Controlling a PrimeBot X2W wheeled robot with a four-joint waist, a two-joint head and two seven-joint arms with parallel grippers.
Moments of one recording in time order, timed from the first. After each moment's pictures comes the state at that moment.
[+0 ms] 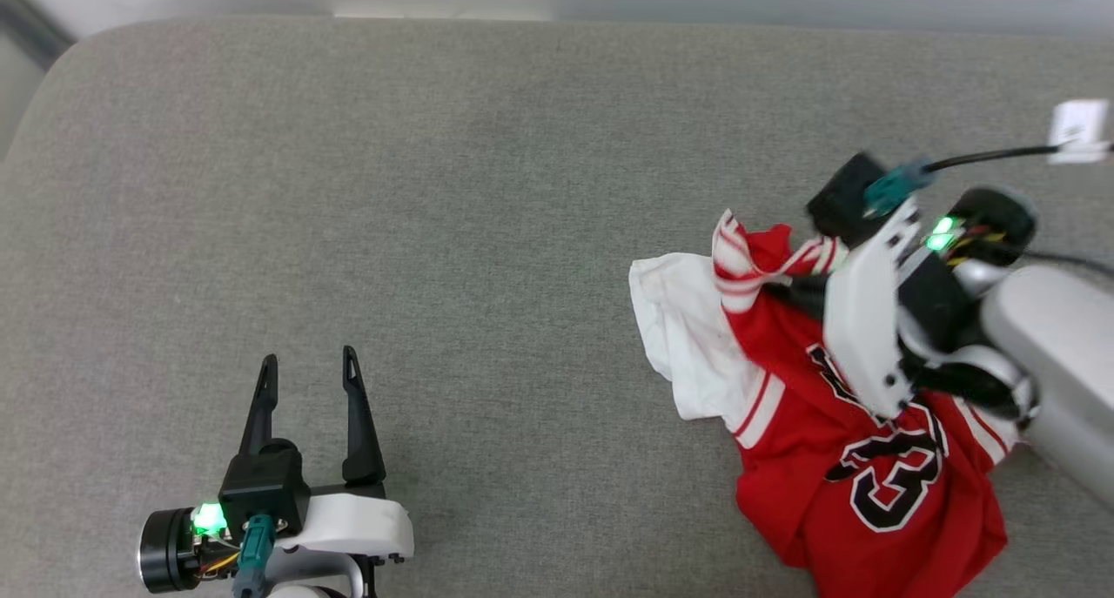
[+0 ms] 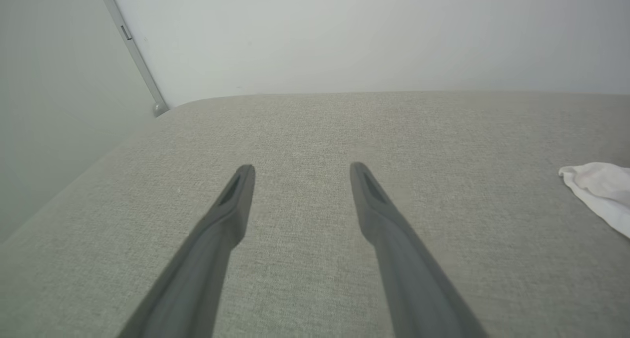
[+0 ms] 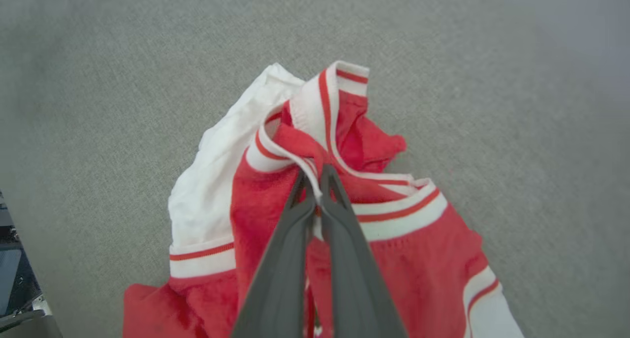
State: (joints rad) left arm -0.03 0.06 -0.09 0.03 -0.06 0.22 -0.26; right arm -0.94 -0.67 1.05 0.22 0.89 0.13 0.49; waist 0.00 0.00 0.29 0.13
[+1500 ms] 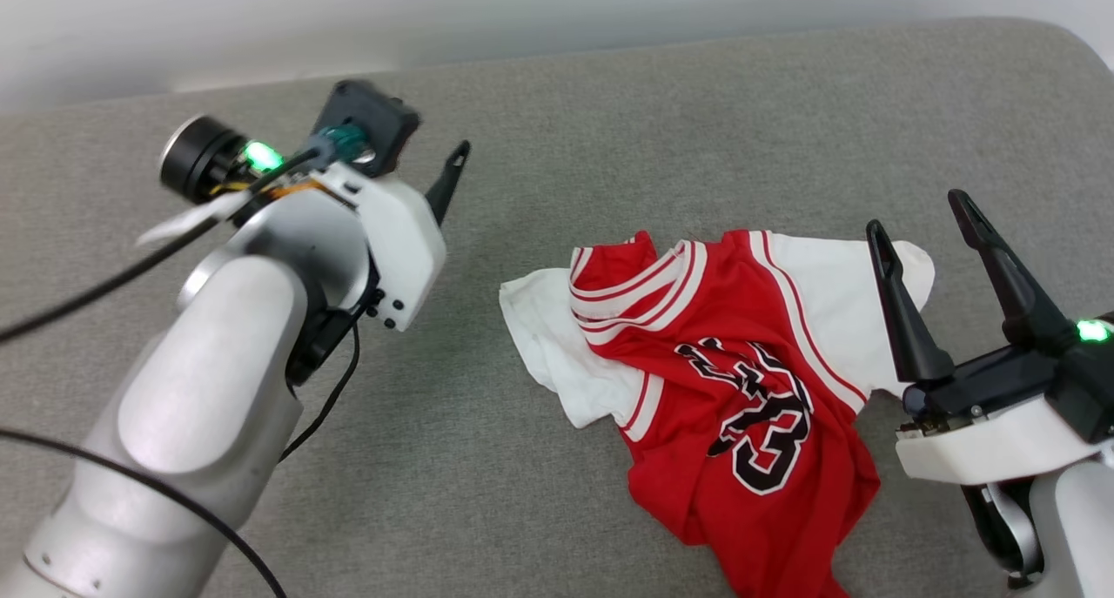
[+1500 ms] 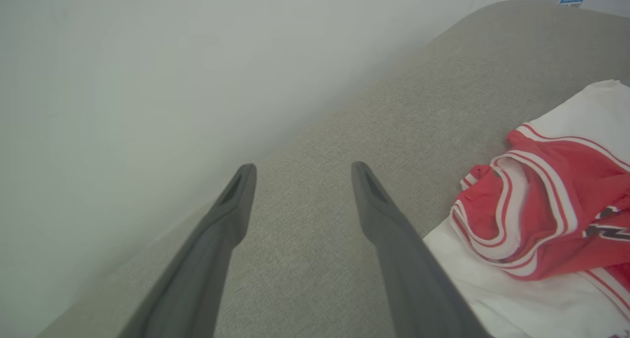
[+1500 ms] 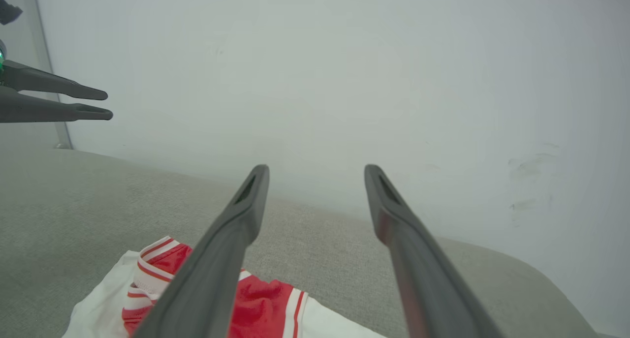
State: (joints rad) left arm -0.72 0.37 -0.45 0.21 -0.27 -0.13 0.32; right arm -0.24 -0.29 0.15 -0.01 0.18 0.13 -0.26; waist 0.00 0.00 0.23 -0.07
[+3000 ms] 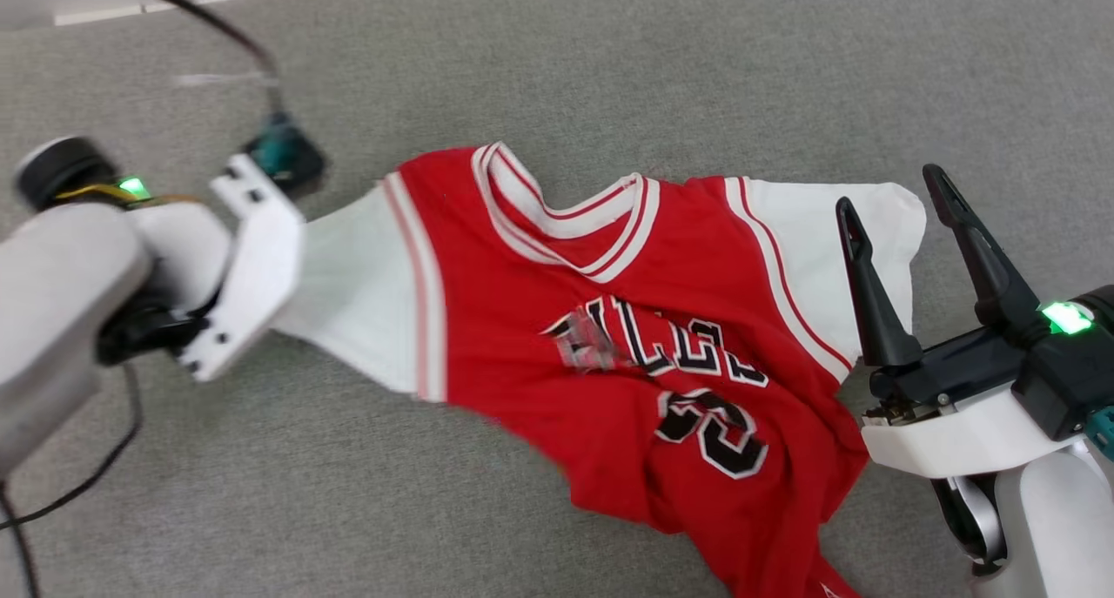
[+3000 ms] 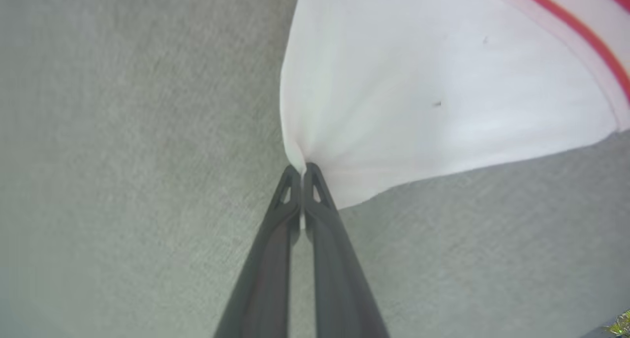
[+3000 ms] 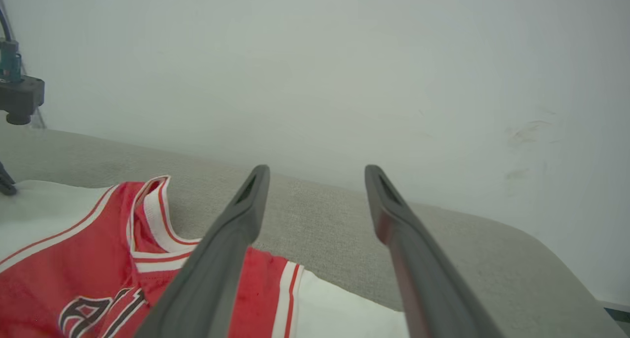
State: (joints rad) left arm -1.20 0.86 -1.28 0.21 -0.92 -0.13 0.86; right arm -0.26 -0.18 0.14 -0.07 0.08 0.13 -0.26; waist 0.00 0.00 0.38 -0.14
